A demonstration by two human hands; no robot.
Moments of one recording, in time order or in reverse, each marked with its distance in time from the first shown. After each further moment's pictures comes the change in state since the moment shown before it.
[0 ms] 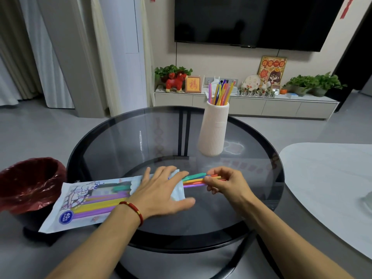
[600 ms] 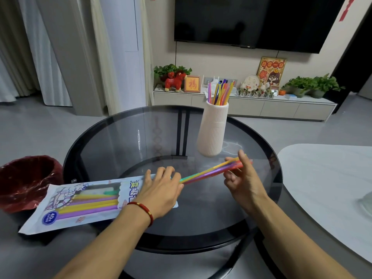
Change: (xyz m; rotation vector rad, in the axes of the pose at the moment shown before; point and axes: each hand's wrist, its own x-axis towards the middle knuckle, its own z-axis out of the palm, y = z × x) left_hand 0.010 0.011 0.012 0.138 0.035 -0.063; right_hand 0.006 -0.011 -0.023 0.629 0.144 0.097
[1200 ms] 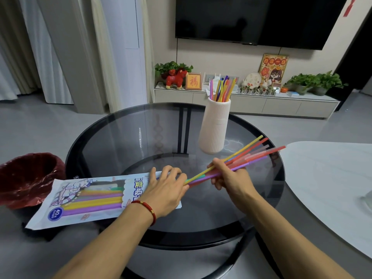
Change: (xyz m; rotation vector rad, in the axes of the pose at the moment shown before) left_hand 0.002 0.000 0.010 -0.052 -0.009 0.089; right_hand -0.009 0.017 0.025 -0.553 0.027 -0.148
